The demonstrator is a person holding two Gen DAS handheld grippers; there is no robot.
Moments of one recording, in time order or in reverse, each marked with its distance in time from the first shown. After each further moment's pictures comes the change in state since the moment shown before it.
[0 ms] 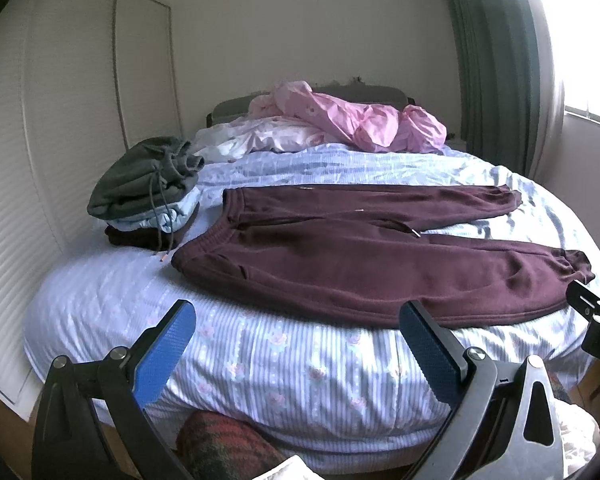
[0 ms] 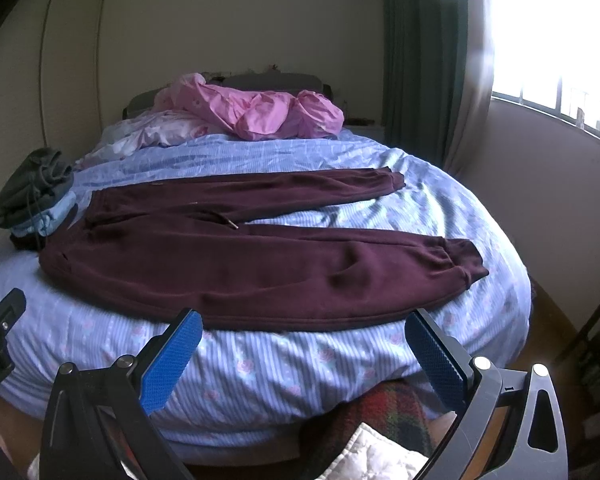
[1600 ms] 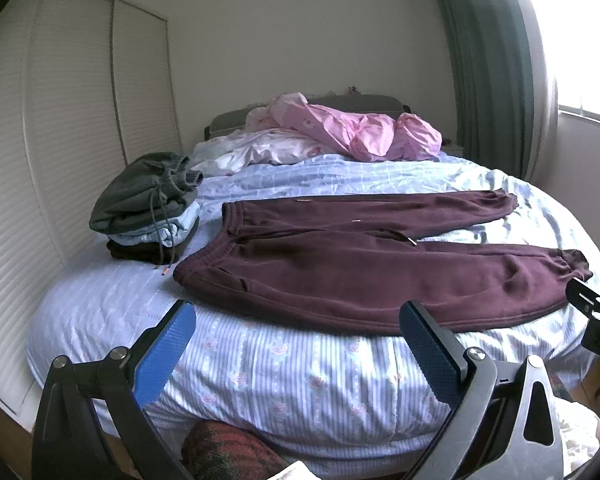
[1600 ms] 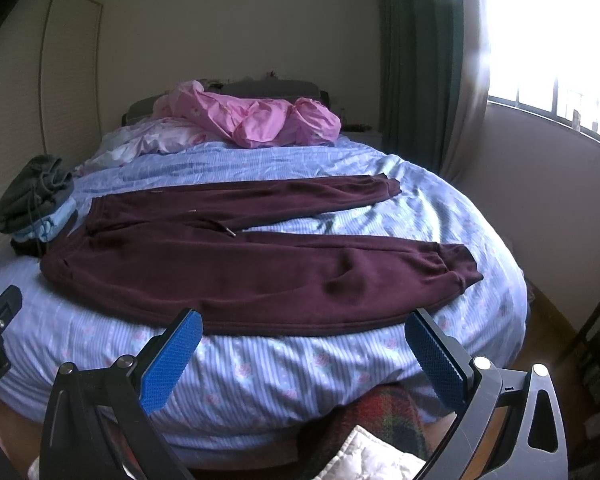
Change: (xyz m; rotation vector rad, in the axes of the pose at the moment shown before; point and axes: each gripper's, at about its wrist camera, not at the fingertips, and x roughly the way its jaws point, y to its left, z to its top) left arm -0.008 -0.003 0.005 0.015 -0.033 -0.003; right arm -0.007 -0.007 0.006 0.009 -0.017 -0.001
